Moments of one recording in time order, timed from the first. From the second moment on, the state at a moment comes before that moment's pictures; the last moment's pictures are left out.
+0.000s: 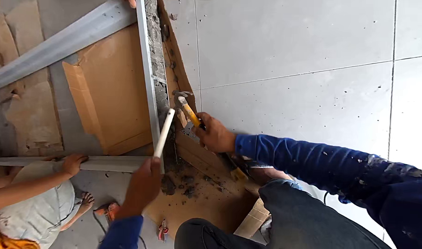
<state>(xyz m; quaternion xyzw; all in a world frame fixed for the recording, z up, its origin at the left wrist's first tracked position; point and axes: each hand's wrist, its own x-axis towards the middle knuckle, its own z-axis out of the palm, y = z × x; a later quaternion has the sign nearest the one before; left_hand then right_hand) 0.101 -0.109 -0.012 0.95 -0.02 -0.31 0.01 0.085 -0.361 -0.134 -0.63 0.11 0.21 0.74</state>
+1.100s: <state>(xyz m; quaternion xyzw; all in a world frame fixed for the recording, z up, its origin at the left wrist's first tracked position) 0.264 -0.151 0.024 0.85 0.03 -0.48 -0.20 0.182 -0.353 -0.104 -0.68 0.20 0.04 0.70</state>
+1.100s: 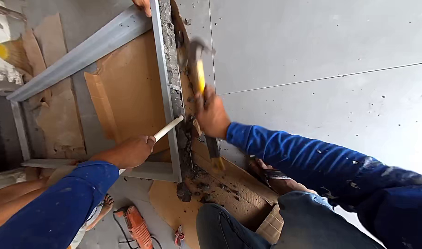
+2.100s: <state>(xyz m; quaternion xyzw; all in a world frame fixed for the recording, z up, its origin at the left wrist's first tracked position) 0.254 -0.165 0.017 0.87 0.02 -0.47 -0.18 0.211 -0.394 -0.103 -0.60 0.19 0.29 0.72</state>
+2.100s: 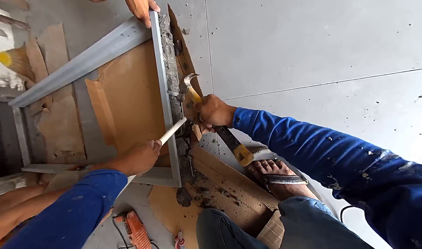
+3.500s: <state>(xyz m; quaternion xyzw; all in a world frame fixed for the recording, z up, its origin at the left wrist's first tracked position) 0.219 -0.173 0.008 0.85 -0.04 -0.44 -0.30 0.167 -0.391 -0.091 -0.58 0.15 0.06 0.80</state>
